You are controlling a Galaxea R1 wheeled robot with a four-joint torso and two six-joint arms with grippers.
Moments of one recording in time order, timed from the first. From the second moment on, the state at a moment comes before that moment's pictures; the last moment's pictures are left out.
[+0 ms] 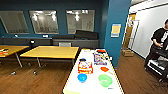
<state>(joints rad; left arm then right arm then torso) 1.53 3.00 -2.69 0.14 -0.06 -0.08 -1.51 3.08 -2.74 -0.16 -0.07 0.13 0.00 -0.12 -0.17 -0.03</state>
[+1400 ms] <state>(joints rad) 1.54 2.99 -2.69 0.14 -0.06 -0.08 -1.52 3.08 -2.74 -0.16 -0.07 0.13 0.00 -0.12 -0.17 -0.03</state>
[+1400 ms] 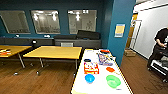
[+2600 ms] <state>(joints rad) 1.53 3.00 -2.69 0.14 -0.06 -0.08 -1.51 3.08 -2.74 -0.16 -0.07 0.13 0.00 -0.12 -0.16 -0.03</state>
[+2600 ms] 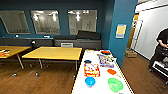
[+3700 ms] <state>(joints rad) 1.55 2.98 -2.67 0.11 -0.08 -0.08 -1.53 2.98 -2.62 -0.15 0.01 0.17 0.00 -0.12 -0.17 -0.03</state>
